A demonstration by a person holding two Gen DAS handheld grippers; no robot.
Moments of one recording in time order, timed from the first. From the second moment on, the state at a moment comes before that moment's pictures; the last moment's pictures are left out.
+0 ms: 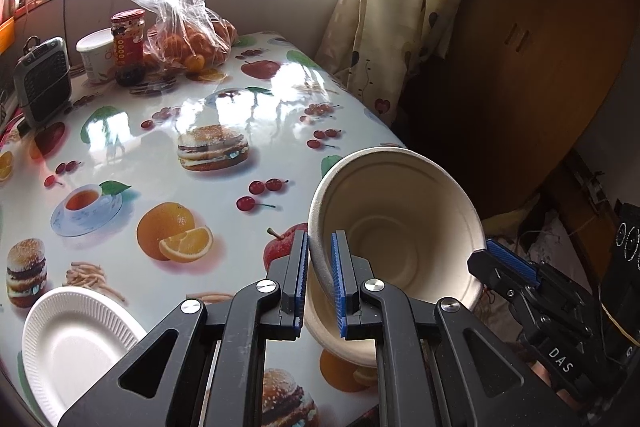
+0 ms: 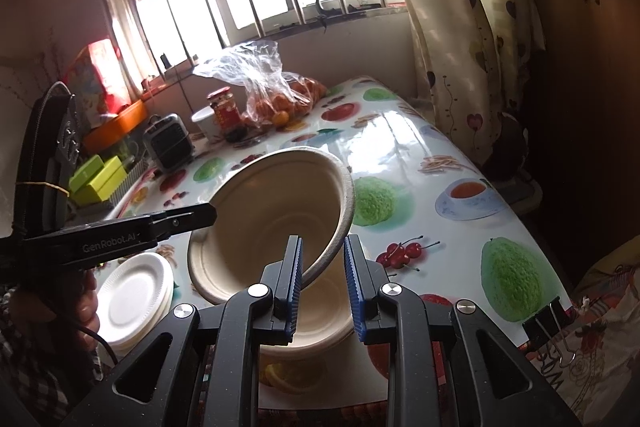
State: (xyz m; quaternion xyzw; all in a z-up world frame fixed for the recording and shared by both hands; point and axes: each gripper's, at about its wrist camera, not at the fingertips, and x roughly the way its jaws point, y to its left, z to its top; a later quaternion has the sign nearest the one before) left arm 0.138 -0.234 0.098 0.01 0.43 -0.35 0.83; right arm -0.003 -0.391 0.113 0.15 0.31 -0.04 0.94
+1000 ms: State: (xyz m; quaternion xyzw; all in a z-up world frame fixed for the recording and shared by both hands) left arm 0.124 -0.236 0.069 0.01 0.45 -0.35 0.82; right arm -0.021 -0.392 0.084 0.17 0.34 -0.05 0.93
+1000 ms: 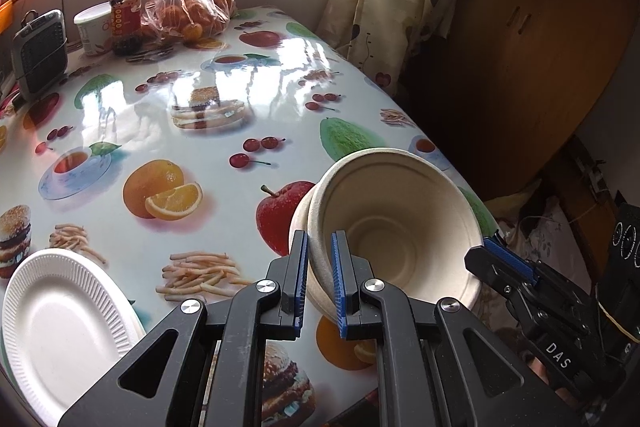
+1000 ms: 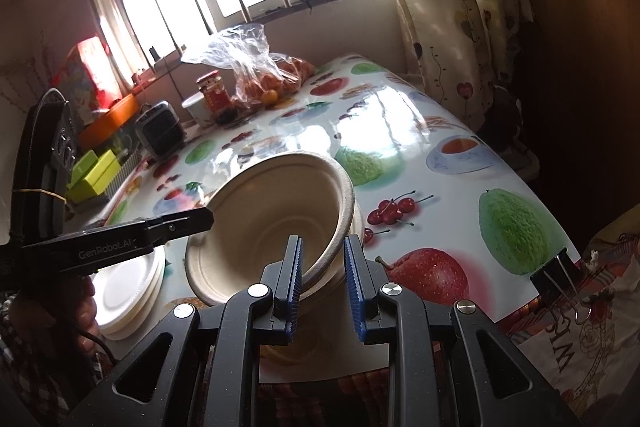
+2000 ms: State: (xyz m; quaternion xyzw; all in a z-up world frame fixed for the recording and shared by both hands) left arm 0.130 -0.241 0.055 0.02 0.47 -0.33 0.82; right arm -0.011 -0.395 0.066 0.18 0.35 -0.04 0.92
